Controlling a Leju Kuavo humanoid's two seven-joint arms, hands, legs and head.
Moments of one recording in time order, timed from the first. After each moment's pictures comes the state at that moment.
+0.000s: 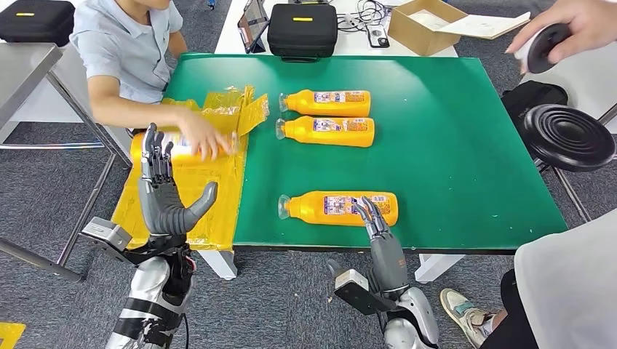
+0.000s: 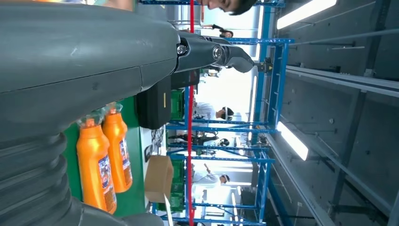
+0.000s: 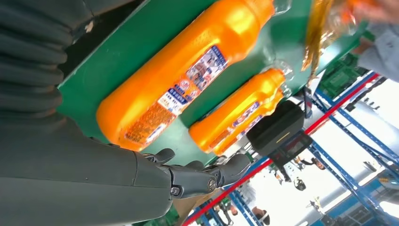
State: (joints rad) left arm -0.17 -0.18 -0.10 -1.45 0.18 0.04 -0.67; right arm -0.07 0.01 0.44 -1.25 0.55 -0.44 -0.60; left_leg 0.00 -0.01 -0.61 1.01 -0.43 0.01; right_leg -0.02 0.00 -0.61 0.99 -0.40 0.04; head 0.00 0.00
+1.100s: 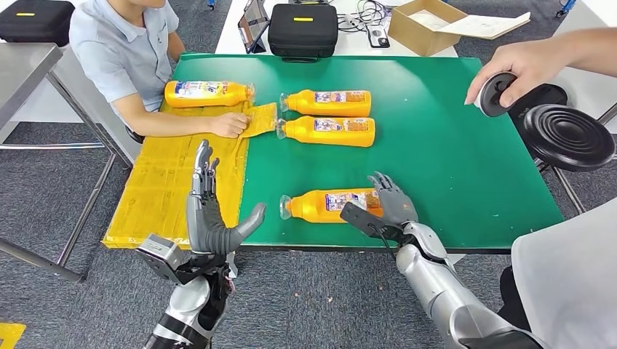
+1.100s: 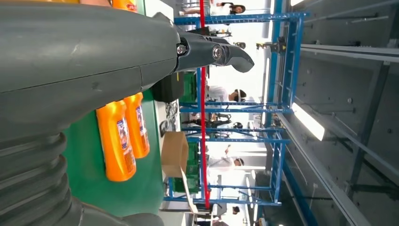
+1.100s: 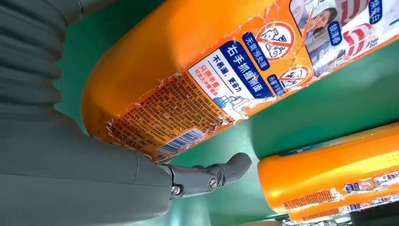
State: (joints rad) left arm -0.13 -0.22 -0.32 -1.43 0.12 0.21 -0.67; right arm -0.63 0.04 0.36 -0.48 0.74 -0.27 -0.39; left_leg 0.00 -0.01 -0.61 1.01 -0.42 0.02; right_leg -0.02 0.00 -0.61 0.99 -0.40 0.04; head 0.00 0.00
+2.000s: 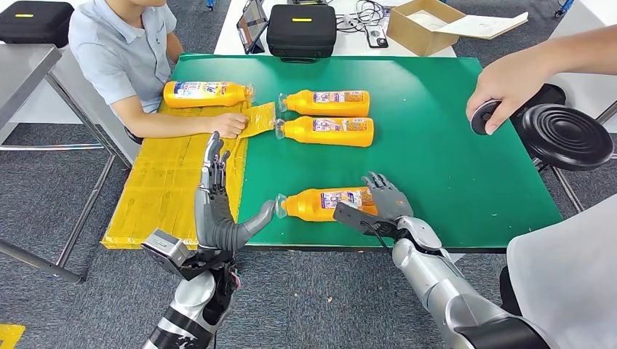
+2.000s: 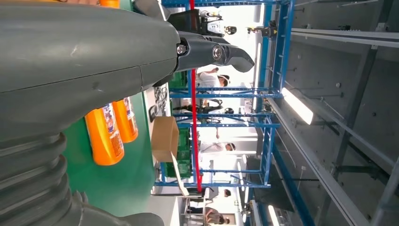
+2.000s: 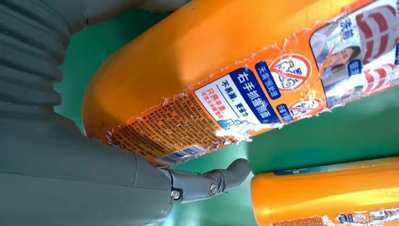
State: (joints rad) left arm -0.17 -0.23 -0.37 -1.42 0.14 0.19 -0.67; right arm -0.69 0.06 0.39 -0.40 0.84 -0.18 -0.35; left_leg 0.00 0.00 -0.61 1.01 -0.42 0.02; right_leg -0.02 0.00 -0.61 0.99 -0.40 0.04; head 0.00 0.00
